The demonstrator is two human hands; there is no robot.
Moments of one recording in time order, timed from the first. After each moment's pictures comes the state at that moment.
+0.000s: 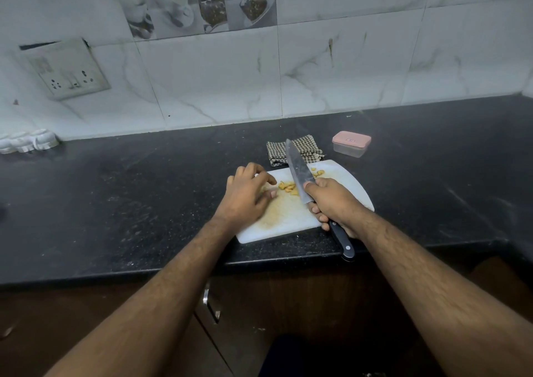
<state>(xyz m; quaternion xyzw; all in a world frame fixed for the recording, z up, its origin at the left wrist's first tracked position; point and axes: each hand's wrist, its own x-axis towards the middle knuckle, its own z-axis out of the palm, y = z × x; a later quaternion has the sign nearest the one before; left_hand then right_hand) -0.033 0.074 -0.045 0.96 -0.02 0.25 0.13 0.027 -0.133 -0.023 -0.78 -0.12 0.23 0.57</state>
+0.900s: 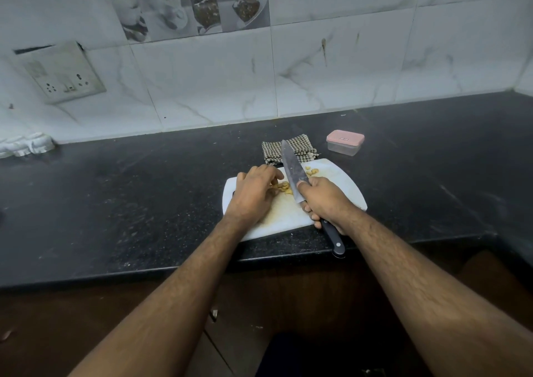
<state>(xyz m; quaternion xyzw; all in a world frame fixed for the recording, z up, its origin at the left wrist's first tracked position) -0.021 0.043 -0.037 0.96 0.00 0.23 0.14 0.021 -0.131 -0.020 -0.80 -0.12 0.20 0.55</state>
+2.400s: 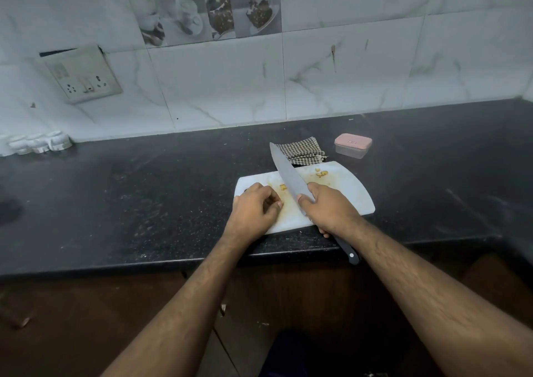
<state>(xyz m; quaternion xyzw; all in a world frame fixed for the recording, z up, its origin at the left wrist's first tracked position) -0.066 0.046 -0.047 0.94 0.07 0.21 0.26 -0.006 -0.135 -0.018 -0.90 -0.25 0.08 0.34</state>
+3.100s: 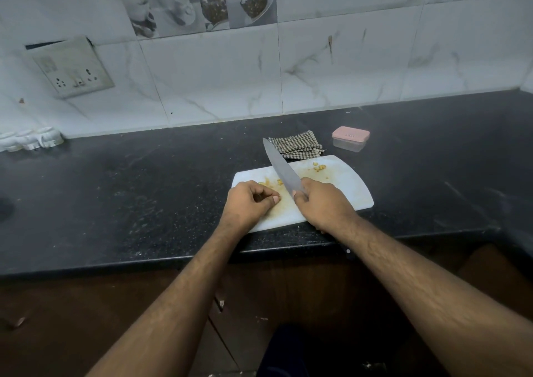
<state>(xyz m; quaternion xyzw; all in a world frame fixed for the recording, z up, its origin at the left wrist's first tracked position) -0.061 0.055 -0.053 0.88 0.11 0.20 0.42 -0.011 -0.130 -0.013 -0.93 -0.27 0.01 0.23</state>
